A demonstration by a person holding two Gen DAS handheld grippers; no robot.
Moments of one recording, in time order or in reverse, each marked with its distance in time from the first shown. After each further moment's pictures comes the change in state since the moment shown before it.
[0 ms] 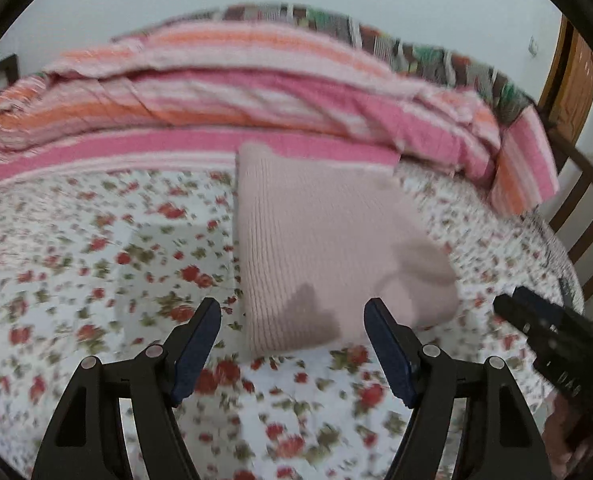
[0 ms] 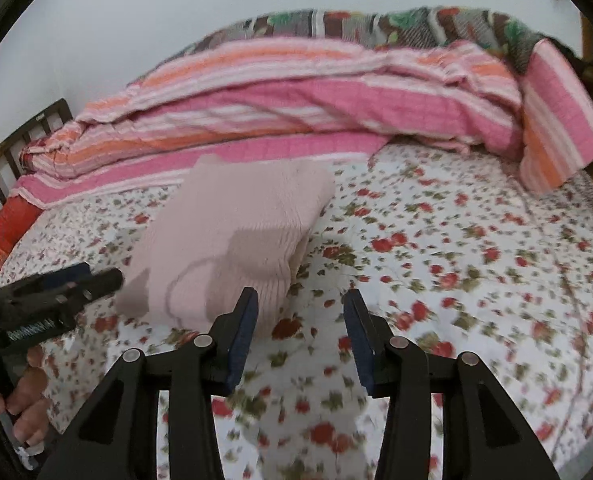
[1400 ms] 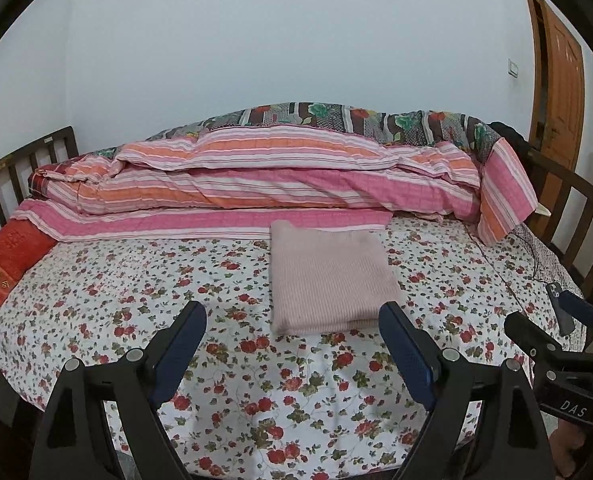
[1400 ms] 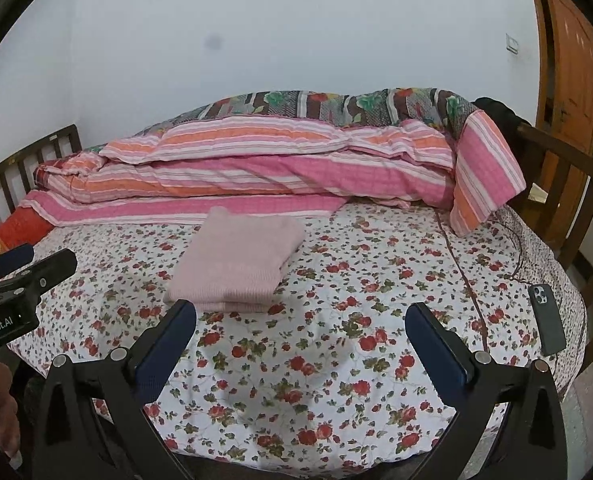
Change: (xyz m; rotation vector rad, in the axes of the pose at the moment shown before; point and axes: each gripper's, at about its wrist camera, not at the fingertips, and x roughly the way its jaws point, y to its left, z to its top) left arm -0.169 -0.053 -0.038 0.061 -0.242 0.168; right arm -0.156 0.012 -0.026 -0.032 -0.170 -0.092
